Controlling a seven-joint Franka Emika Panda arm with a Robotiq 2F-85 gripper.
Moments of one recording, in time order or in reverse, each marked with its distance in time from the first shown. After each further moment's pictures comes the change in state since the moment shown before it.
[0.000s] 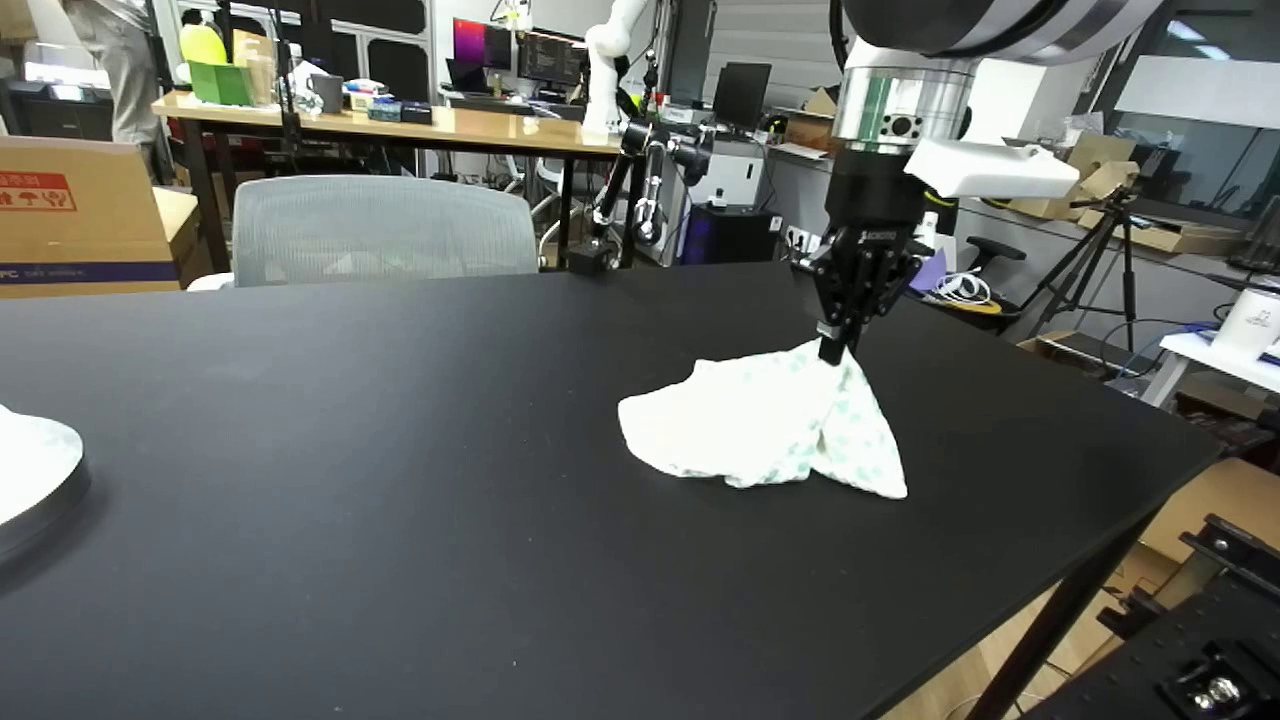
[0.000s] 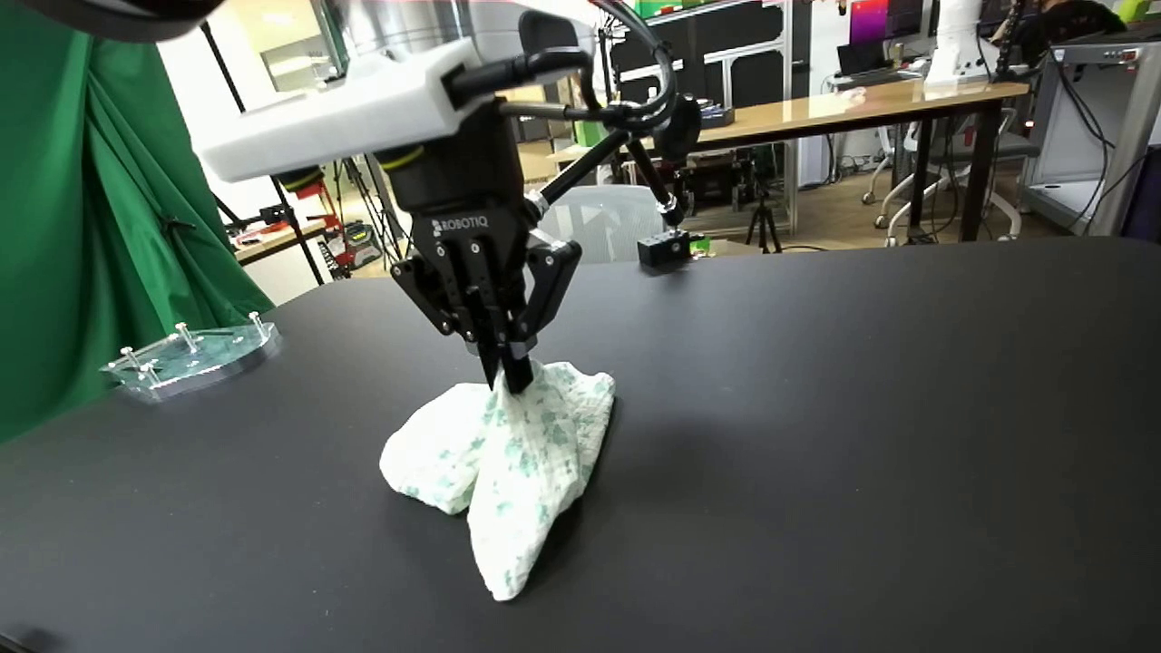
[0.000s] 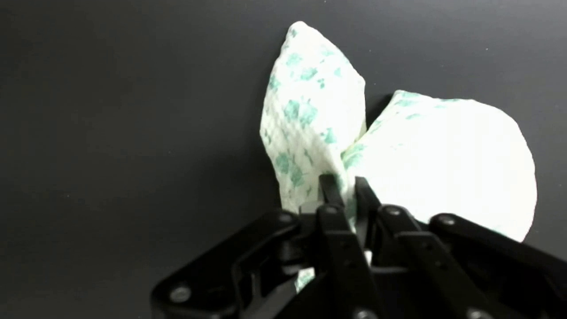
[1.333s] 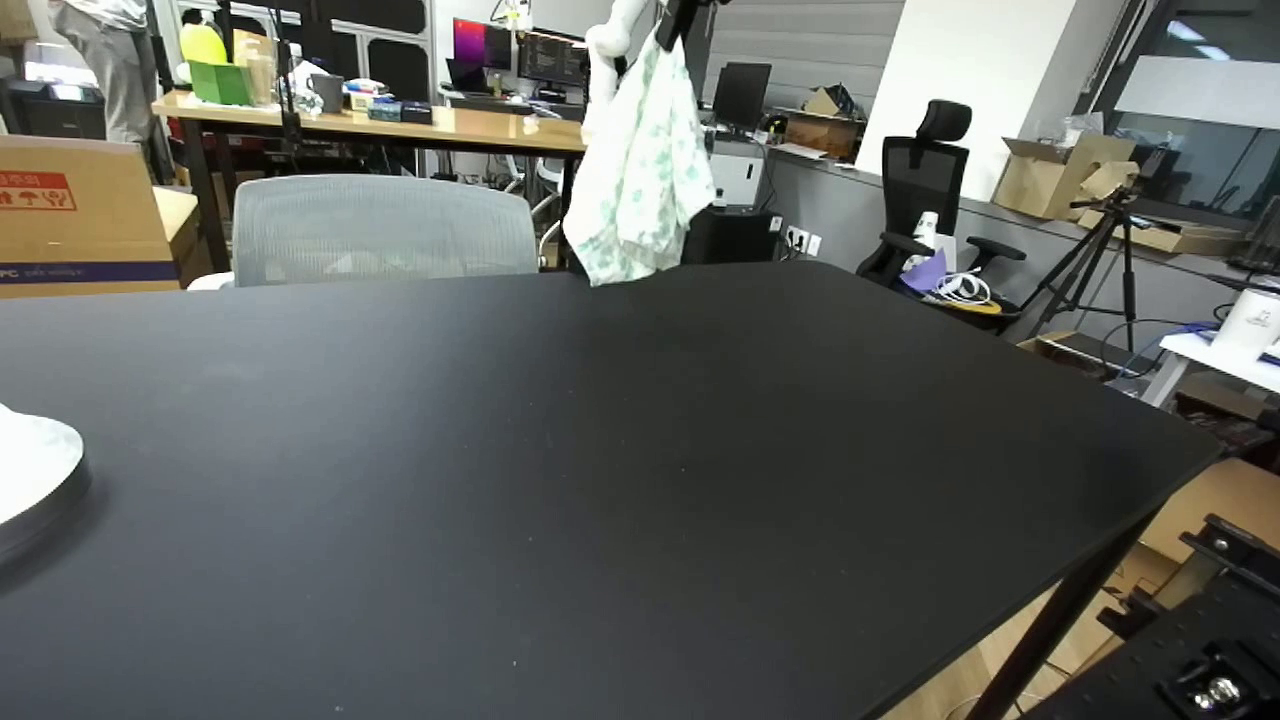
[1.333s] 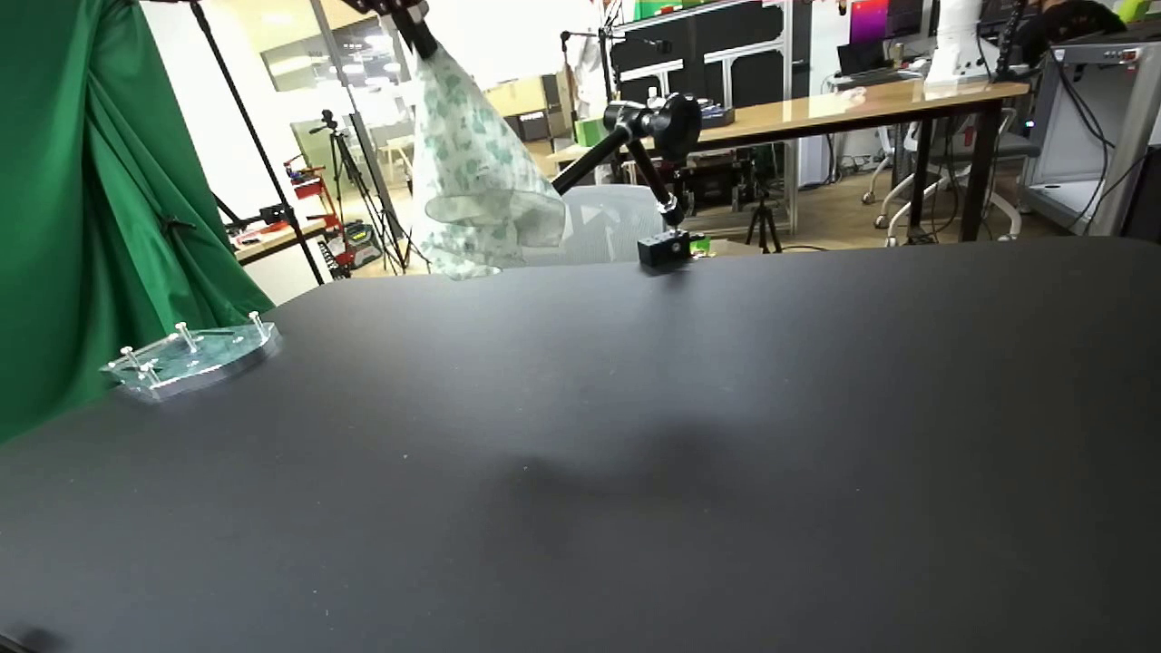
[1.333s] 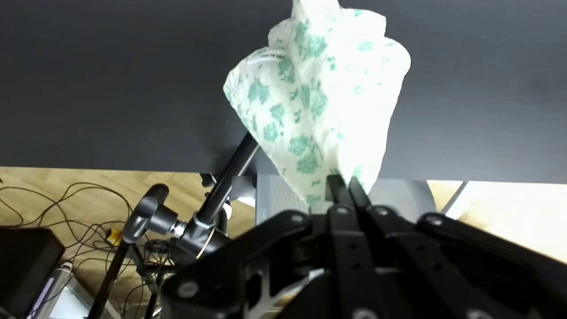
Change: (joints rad) arm 0.103 -0.255 0.147 0.222 0.072 0.014 0.117
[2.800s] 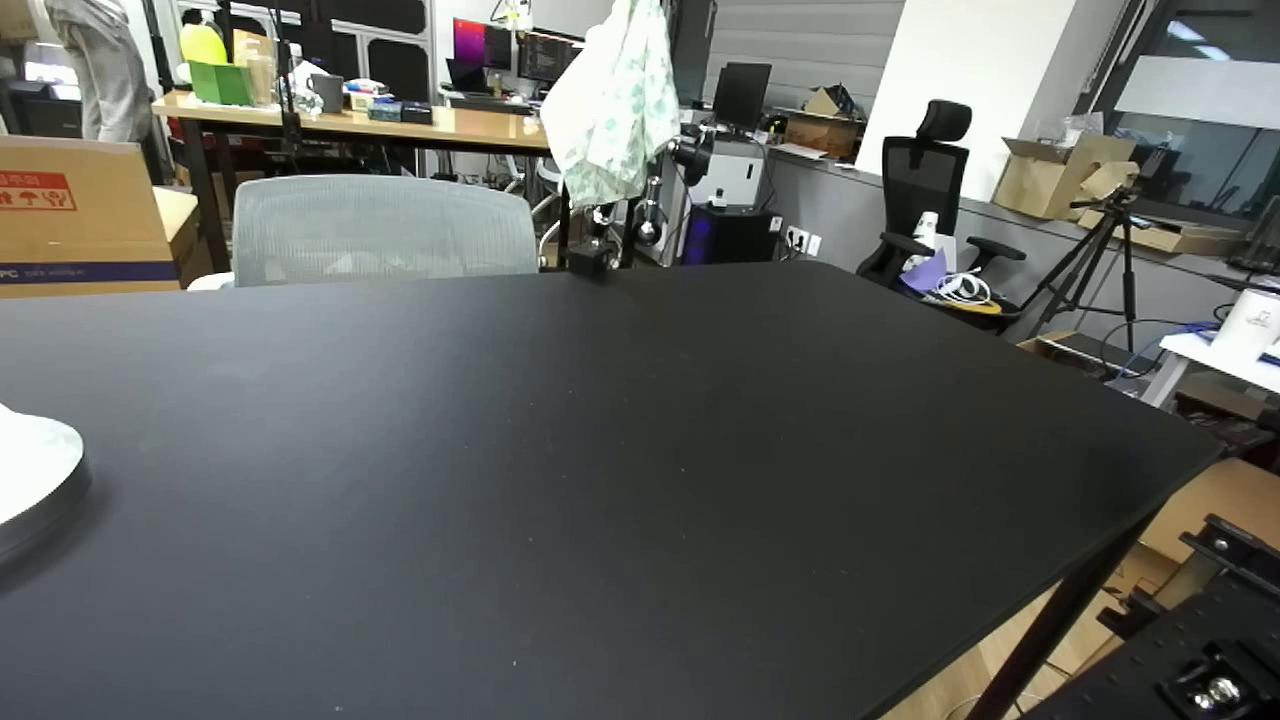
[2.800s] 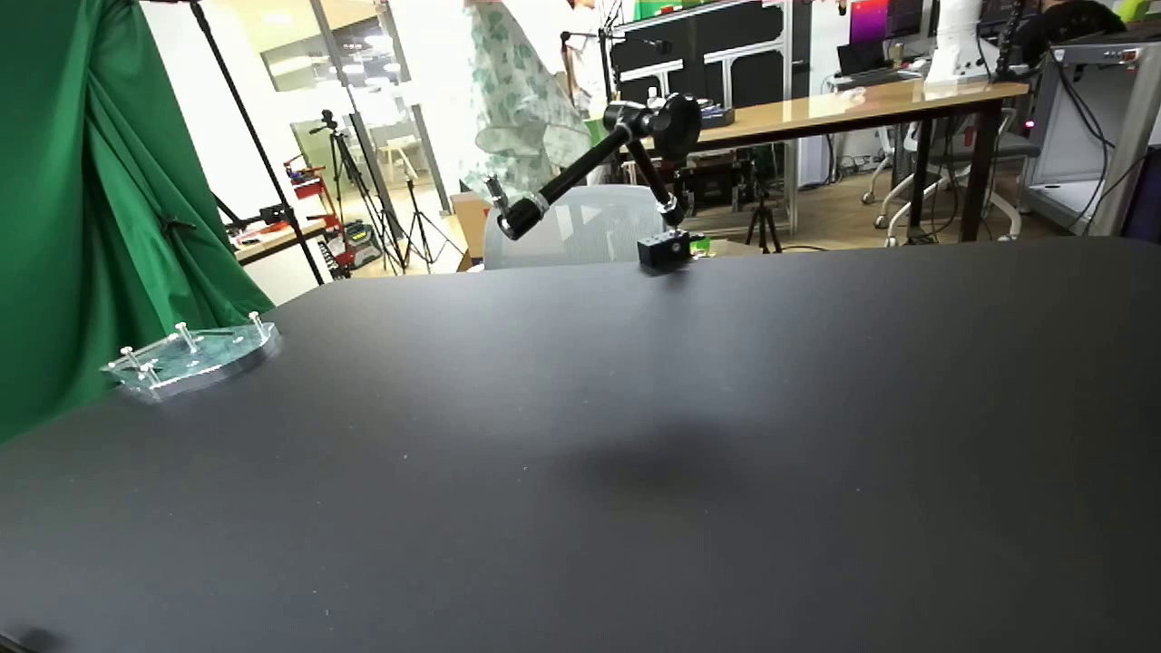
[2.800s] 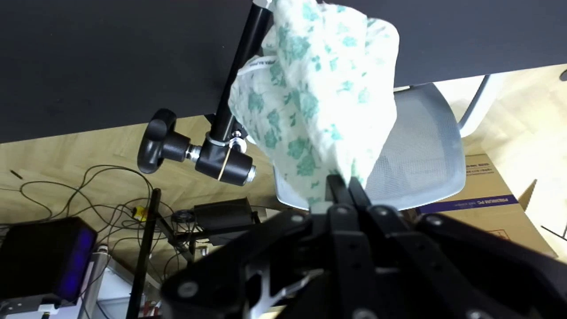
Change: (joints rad) arm -0.019 0.113 -0.018 0.194 0.070 0.030 0.074
